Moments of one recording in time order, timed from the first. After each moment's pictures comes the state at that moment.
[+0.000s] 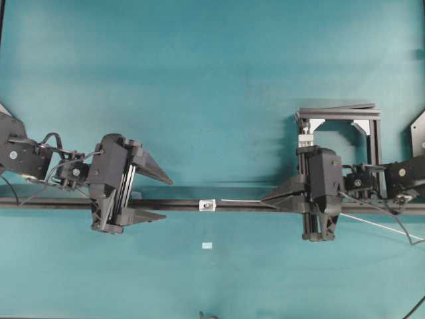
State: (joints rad) left arm -0.27 0.04 1.01 -0.08 -0.58 -0.12; right arm 0.39 0.04 1.02 0.47 -0.58 0.08
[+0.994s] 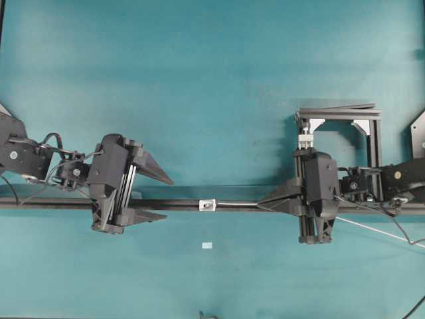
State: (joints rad) left arm -0.28 0.04 1.00 -0.07 -0.58 -0.12; right arm 0.39 0.06 0.99 0.46 -0.59 0.08
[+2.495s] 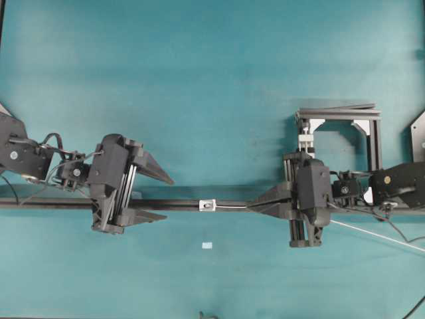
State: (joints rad) left arm -0.28 0.04 1.00 -0.07 -0.58 -0.12; right arm 0.39 0.11 0.94 0.45 -0.64 0.04
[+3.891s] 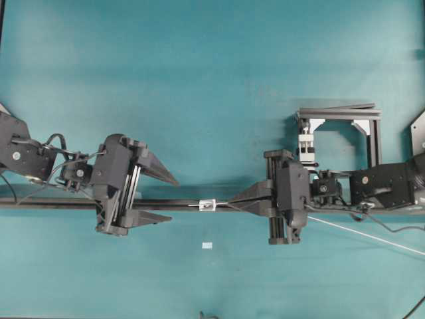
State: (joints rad) left arm -0.28 0.04 0.98 -0.07 -0.58 -0.12; right arm 0.35 0.19 0.84 0.45 -0.64 -0.03
